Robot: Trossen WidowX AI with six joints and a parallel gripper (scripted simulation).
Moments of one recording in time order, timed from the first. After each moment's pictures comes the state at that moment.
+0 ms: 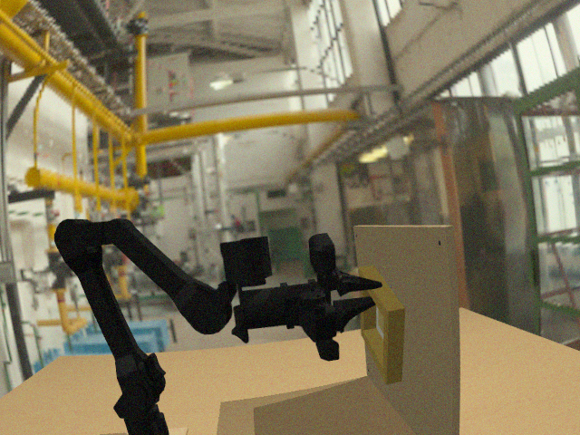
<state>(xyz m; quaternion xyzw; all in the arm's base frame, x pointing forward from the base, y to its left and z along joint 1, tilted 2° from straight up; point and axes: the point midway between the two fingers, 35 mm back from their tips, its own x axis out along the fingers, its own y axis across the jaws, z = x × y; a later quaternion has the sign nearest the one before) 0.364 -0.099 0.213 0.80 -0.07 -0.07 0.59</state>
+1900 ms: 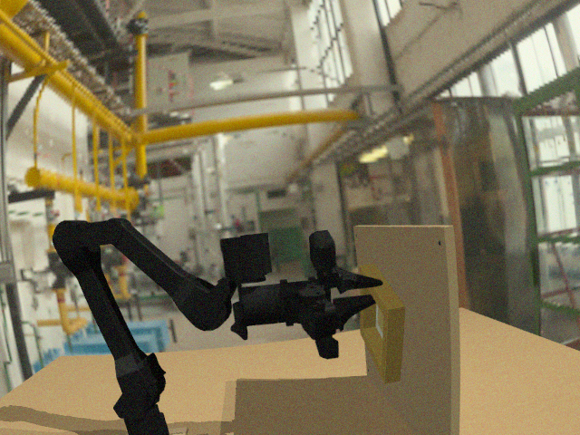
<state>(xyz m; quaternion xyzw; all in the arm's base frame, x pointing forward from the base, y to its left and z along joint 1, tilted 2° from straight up) 0.363 -0.103 0.218 0.80 -0.07 -0.07 0.59</state>
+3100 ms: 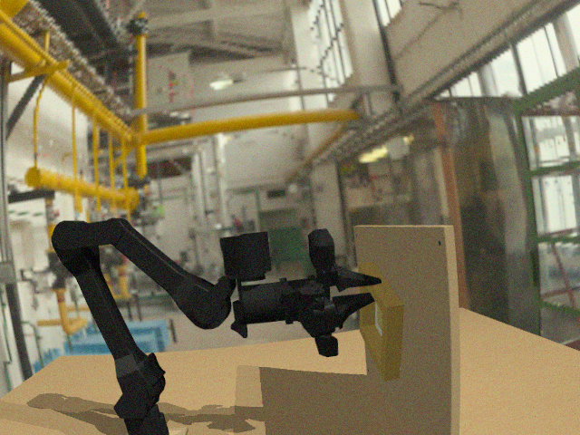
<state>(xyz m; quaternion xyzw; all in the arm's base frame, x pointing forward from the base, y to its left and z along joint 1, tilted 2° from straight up) 0.365 -0.097 0.220 0.80 -0.07 -0.07 0.59</state>
